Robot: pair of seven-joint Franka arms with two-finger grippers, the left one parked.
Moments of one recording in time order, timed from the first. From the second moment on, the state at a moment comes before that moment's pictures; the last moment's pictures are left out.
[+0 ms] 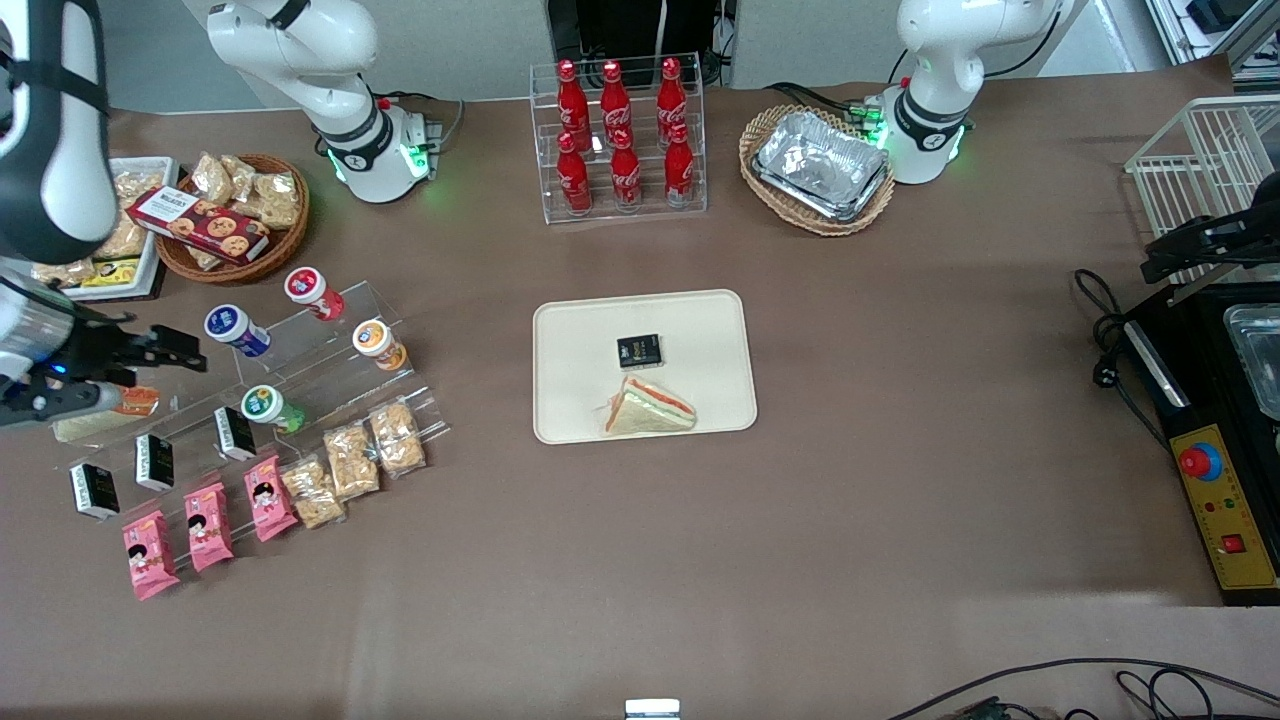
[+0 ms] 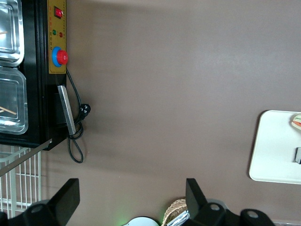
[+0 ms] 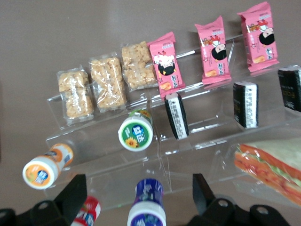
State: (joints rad) arm -0.08 0.06 -0.09 -1.86 0.03 1.84 -0.33
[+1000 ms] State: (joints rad) arm -0.04 0.13 -0.07 -2.18 0.03 2.26 -0.33
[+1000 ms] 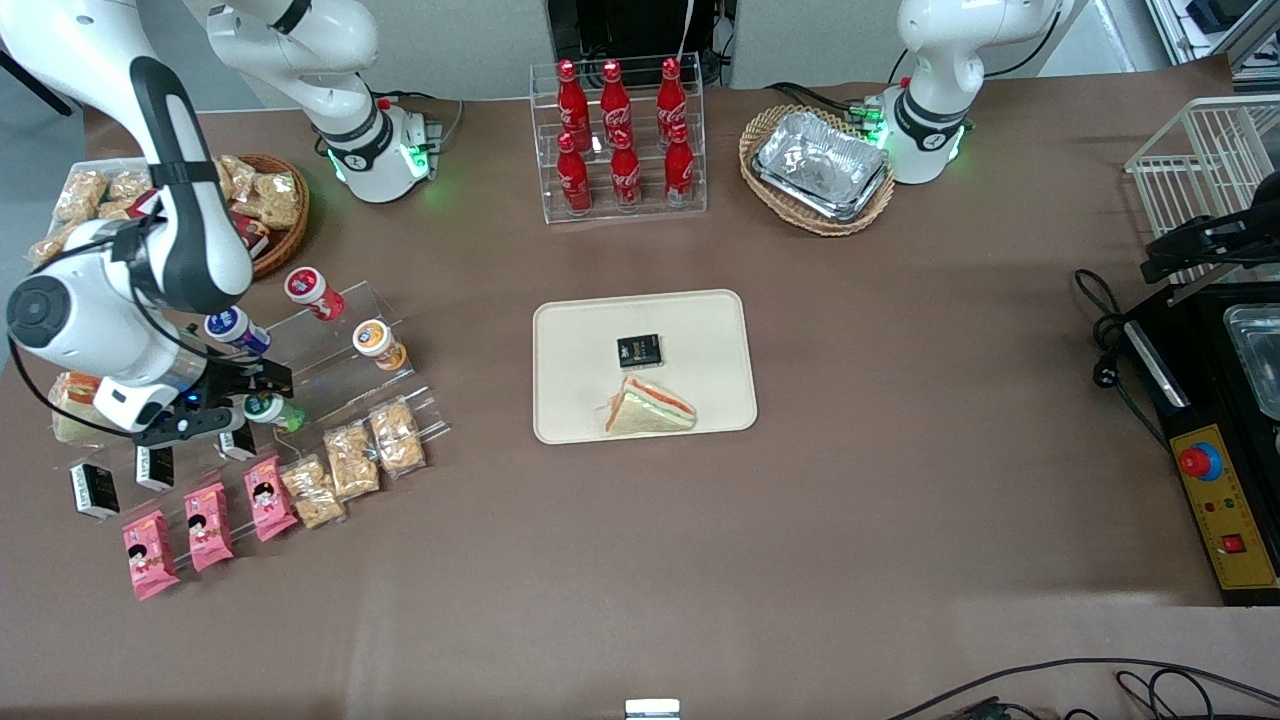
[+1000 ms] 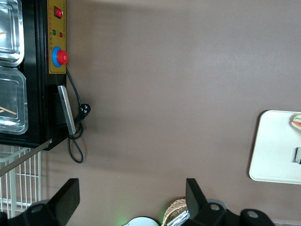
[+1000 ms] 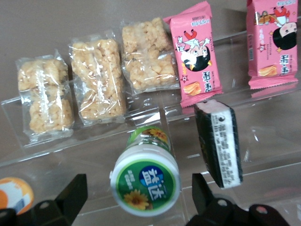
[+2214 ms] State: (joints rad) arm -0.04 0.03 -0.07 -1.84 0.03 1.73 -0.33
